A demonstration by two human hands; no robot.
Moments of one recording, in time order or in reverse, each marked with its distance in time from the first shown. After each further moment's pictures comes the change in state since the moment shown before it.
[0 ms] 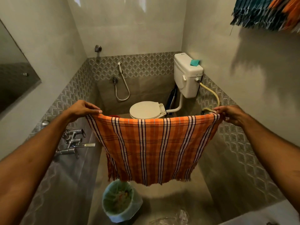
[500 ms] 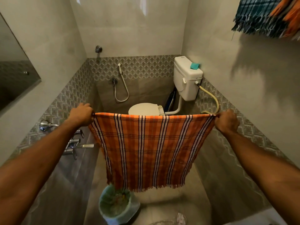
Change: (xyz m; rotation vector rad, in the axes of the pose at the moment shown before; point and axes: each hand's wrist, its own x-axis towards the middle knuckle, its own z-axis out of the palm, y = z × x) left_hand 0.015 -0.027 0.018 1.015 0.152 0.062; right_hand -0.009 0.033 0.038 -1.037 0.665 -0.362
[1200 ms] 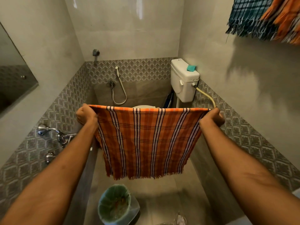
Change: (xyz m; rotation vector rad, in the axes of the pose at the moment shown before) left_hand -0.001 0.072 -0.021 -1.615 0.609 -1.059; right_hand -0.014 -0.083 -0.012 1.403 0.357 0.960
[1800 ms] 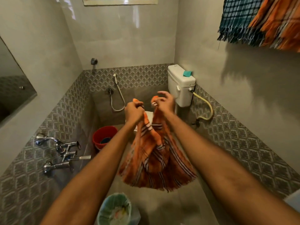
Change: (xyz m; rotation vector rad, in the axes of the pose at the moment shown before) left_hand -0.137 0.002 0.080 0.362 -0.711 0.546; right_hand -0.134 -0.005 0.060 -0.158 -0.981 -0.327
